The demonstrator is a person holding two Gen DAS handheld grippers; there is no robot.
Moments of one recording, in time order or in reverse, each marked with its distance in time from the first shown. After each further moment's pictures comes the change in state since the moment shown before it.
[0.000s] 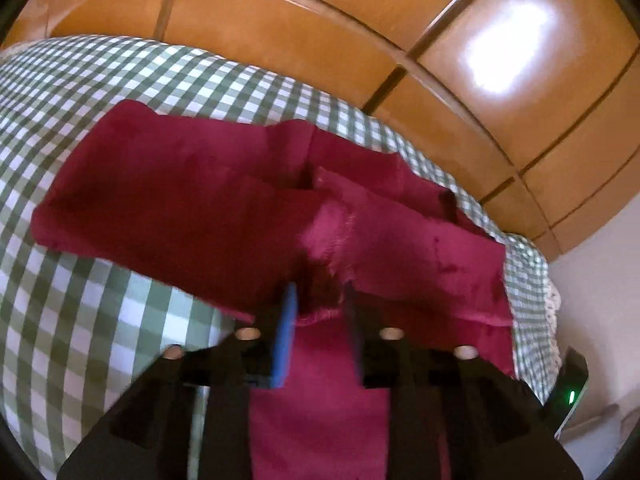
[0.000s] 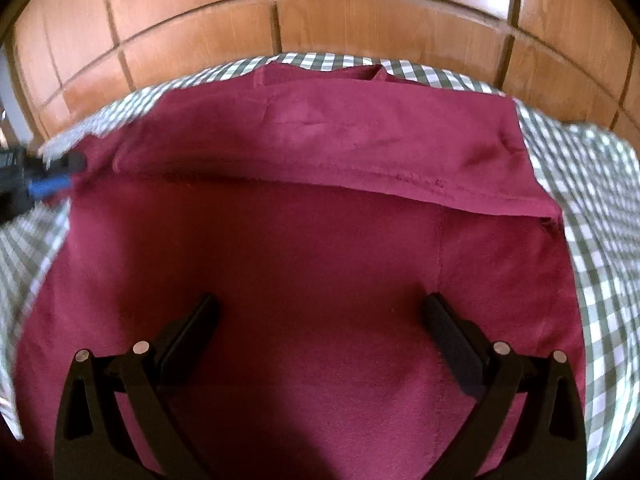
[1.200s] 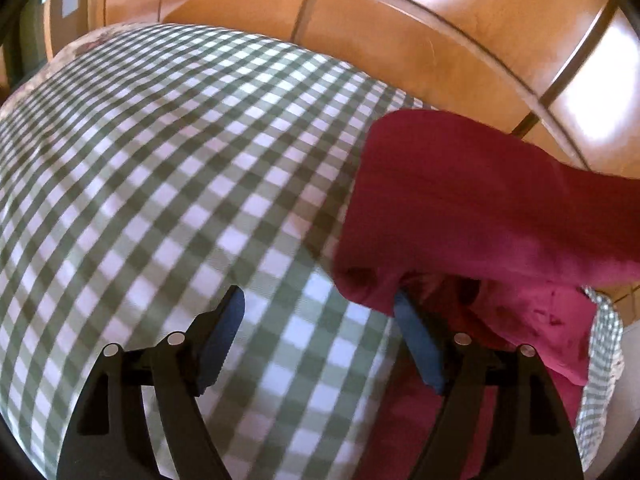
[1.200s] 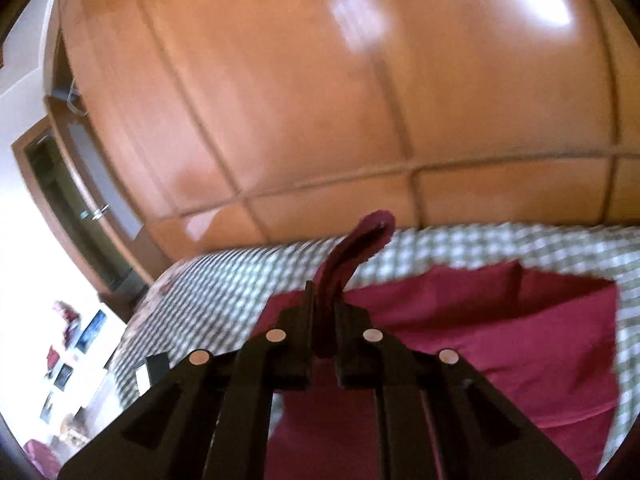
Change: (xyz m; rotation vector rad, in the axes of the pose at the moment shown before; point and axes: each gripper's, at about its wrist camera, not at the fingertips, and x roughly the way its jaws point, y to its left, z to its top) left arm -0.012 0.055 -0.004 -0.169 -0.057 0.398; right arm -0.094 0.049 0.165 0.025 -0.320 0.343
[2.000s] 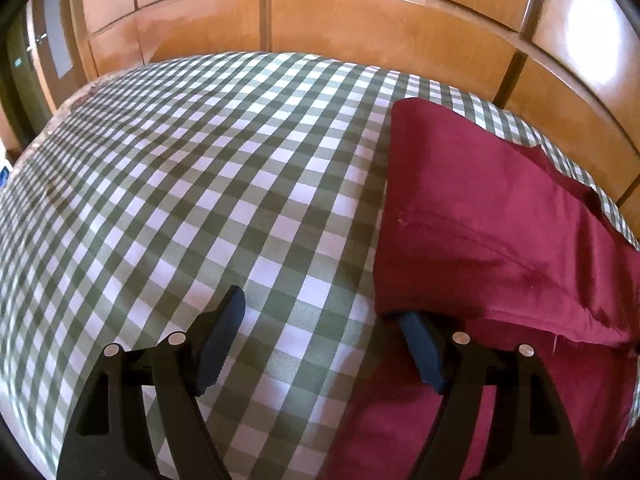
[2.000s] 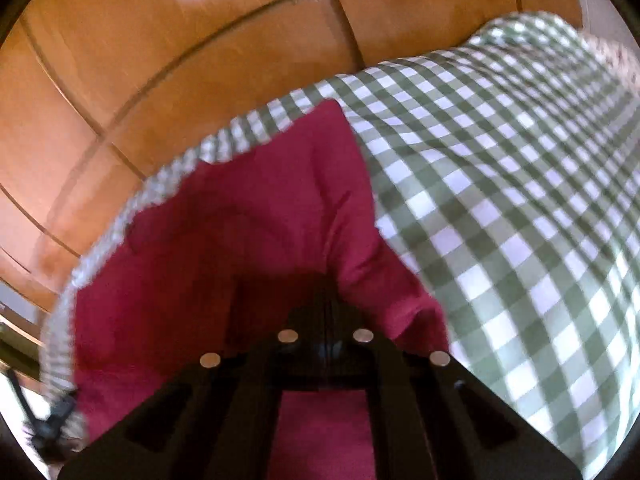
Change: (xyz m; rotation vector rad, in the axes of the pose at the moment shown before) left arm 0.016 -0.045 -0.026 0.158 -0.045 0.156; right arm -0.028 -0.232 -0.117 0.444 0.114 -0.338
